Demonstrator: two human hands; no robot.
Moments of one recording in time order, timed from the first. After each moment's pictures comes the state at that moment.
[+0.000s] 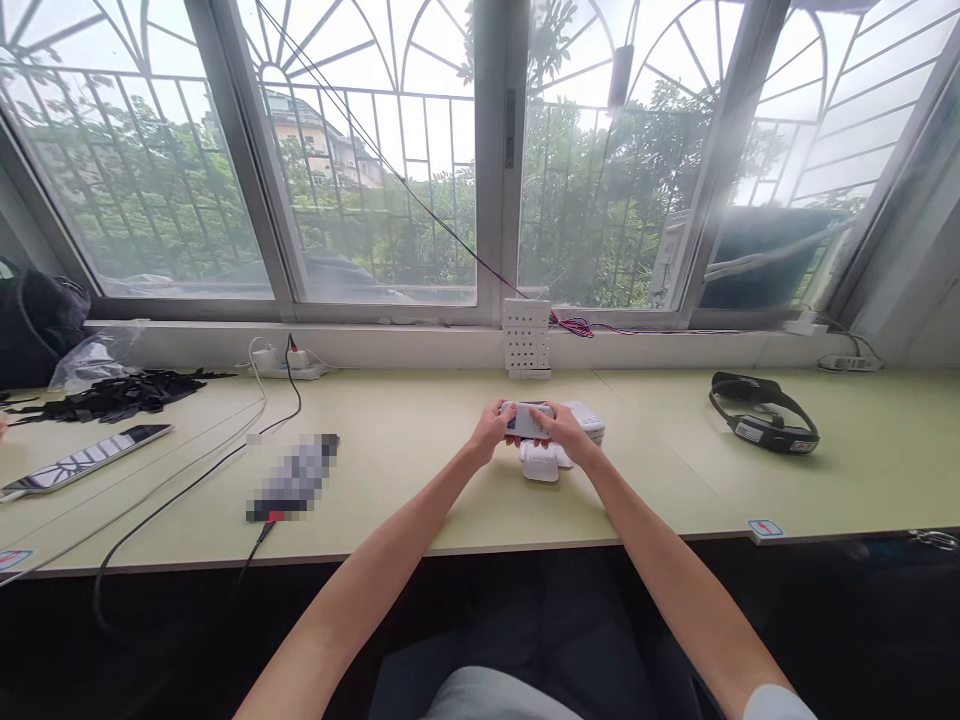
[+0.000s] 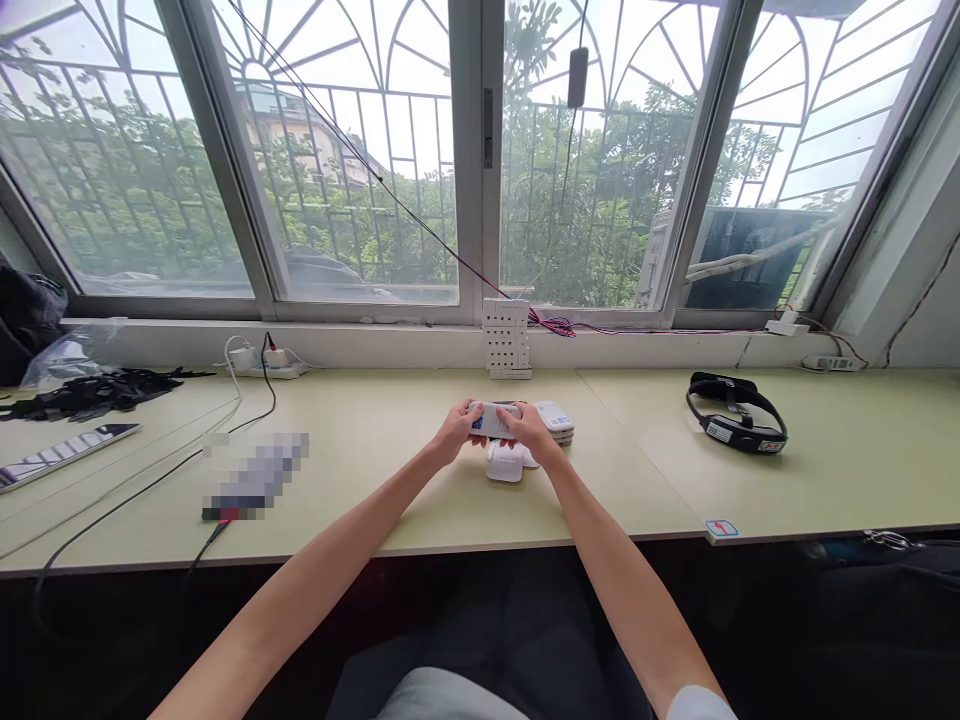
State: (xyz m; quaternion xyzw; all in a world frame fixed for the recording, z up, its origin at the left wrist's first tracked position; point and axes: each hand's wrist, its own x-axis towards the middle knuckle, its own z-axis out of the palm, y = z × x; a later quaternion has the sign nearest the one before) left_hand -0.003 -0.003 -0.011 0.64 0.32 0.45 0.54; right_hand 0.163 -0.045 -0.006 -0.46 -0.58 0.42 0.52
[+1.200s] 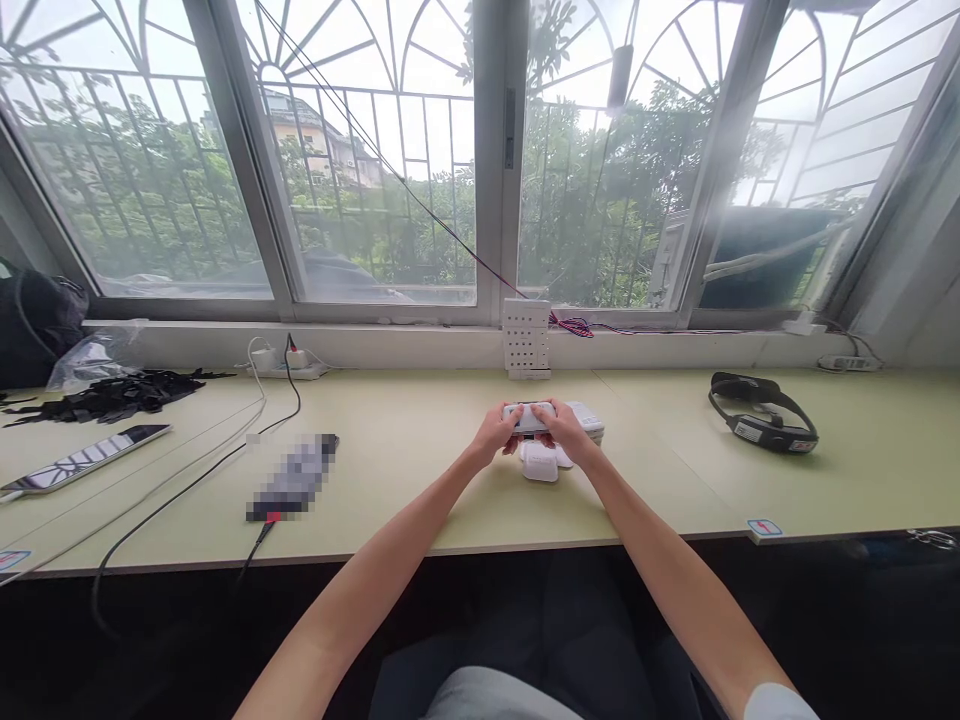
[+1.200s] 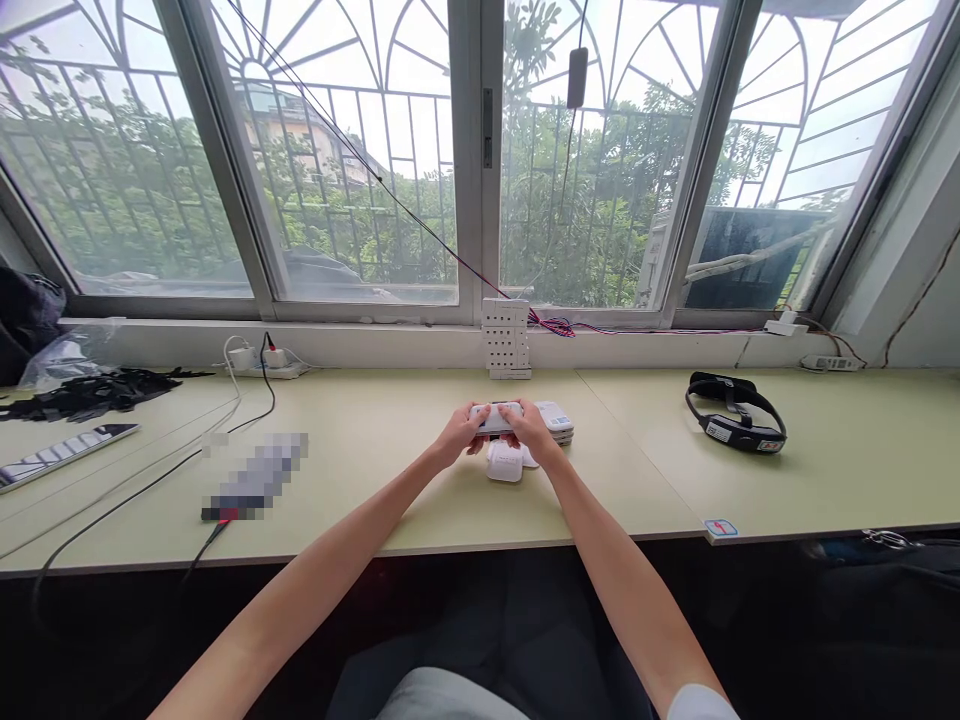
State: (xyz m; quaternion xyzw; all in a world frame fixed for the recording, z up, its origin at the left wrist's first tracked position) left_hand -0.001 -0.009 -0.009 0.65 0.36 0.41 0.53; right_hand 0.164 -0.039 -0.010 -0.46 -0.55 0.43 0.54
